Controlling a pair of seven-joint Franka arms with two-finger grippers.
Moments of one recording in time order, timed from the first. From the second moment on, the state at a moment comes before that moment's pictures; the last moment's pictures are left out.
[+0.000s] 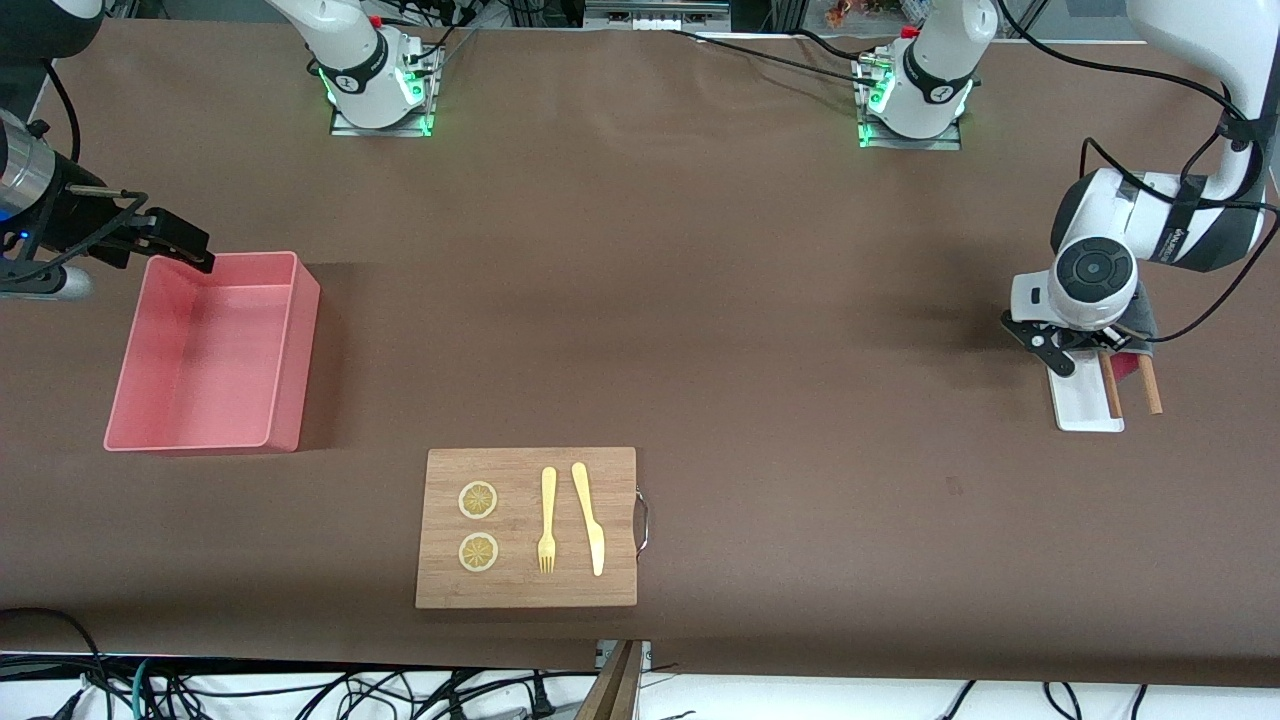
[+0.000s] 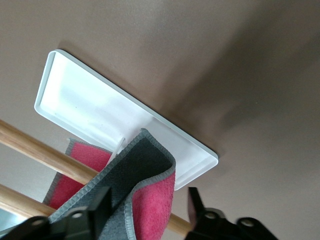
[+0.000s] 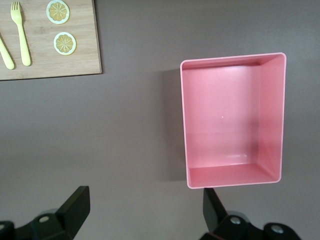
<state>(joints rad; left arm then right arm) 0.03 0.24 0.08 -2.23 0.70 2.20 0.53 0.03 0.08 0.02 -1.53 0.00 1.56 0.10</state>
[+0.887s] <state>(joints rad) 0.03 0.19 0.05 -2.06 0.59 2.03 0.64 0.03 0.08 0.06 -1.53 0.00 1.56 0.10</state>
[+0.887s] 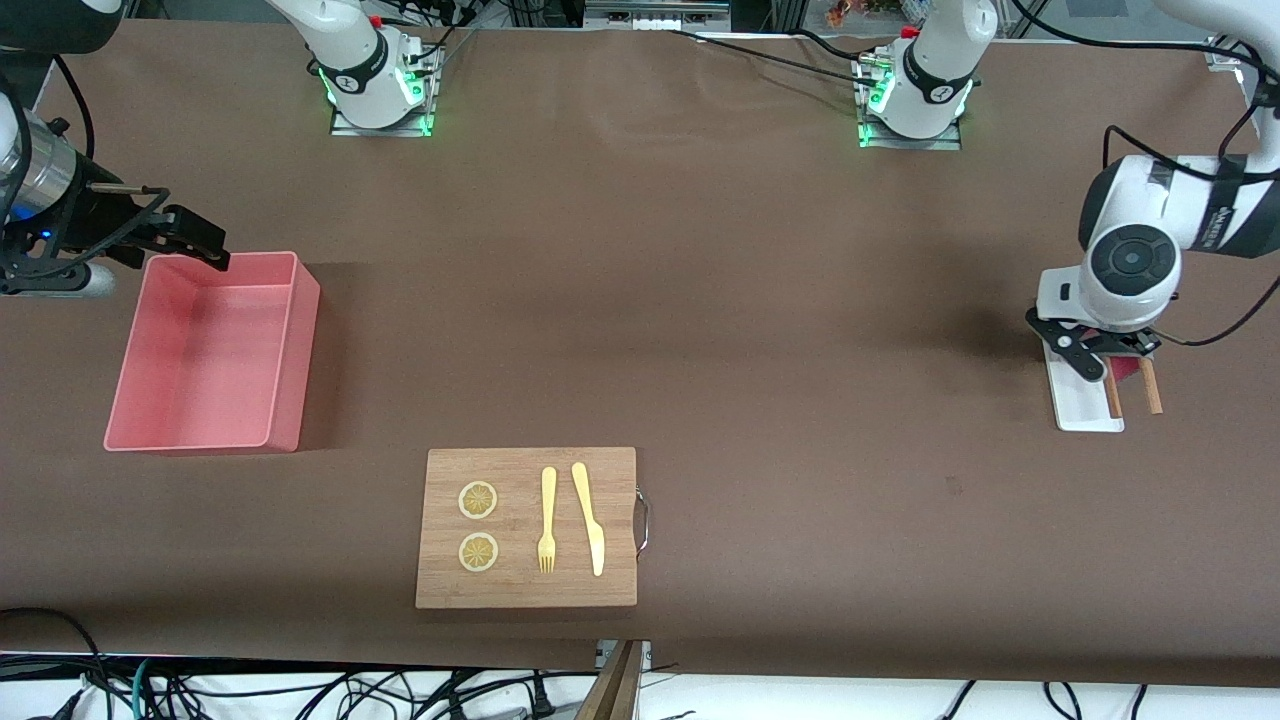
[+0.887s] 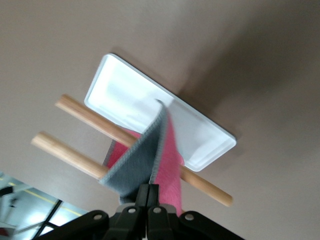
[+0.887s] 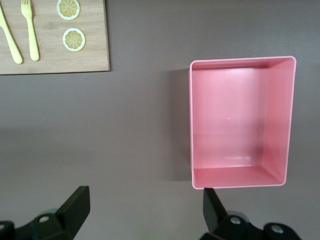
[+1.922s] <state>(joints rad) -0.09 0.22 -0.11 -1.51 -0.49 1.60 0.27 0.09 0.14 0.09 -1.54 0.32 1.47 -0.74</state>
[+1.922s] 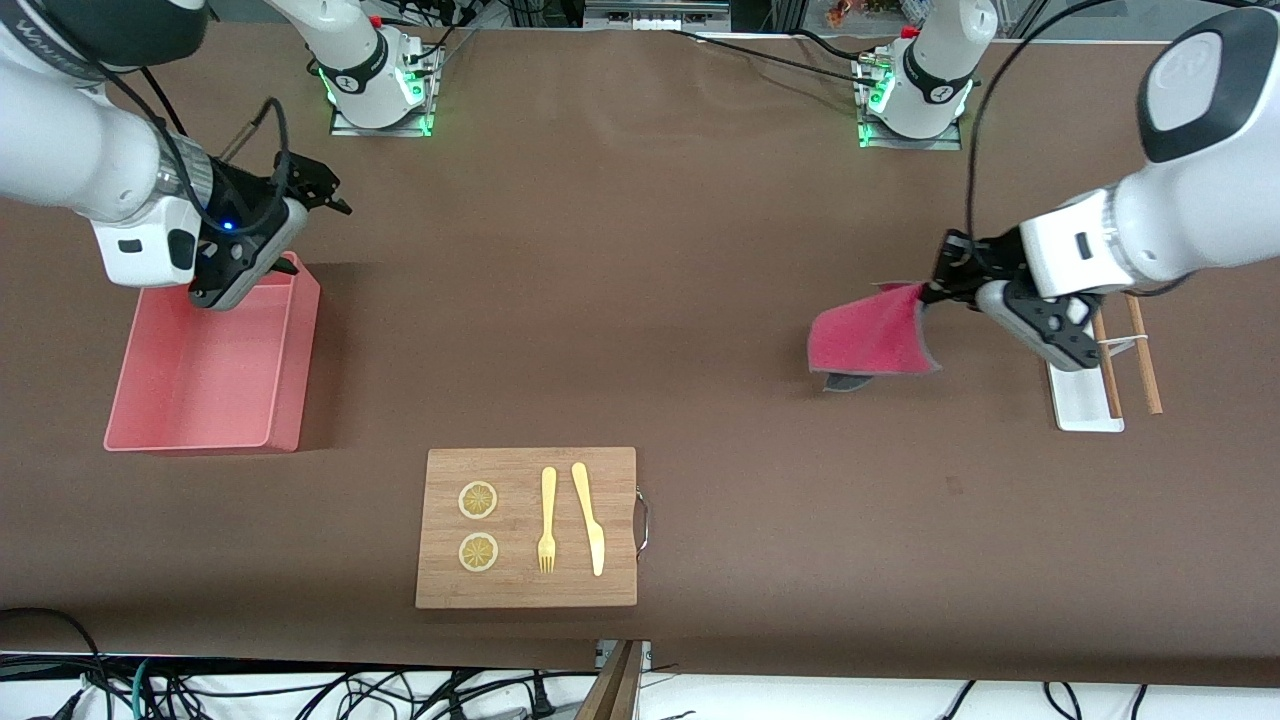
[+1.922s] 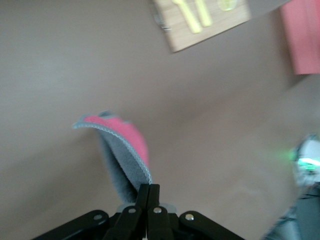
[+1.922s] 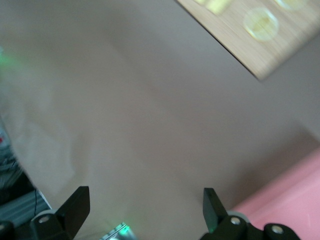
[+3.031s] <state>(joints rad) -0.35 0.26 -0.11 -1.29 -0.81 1.95 -0.59 0.08 0.38 0.09 -1.59 0.86 1.71 -1.48</state>
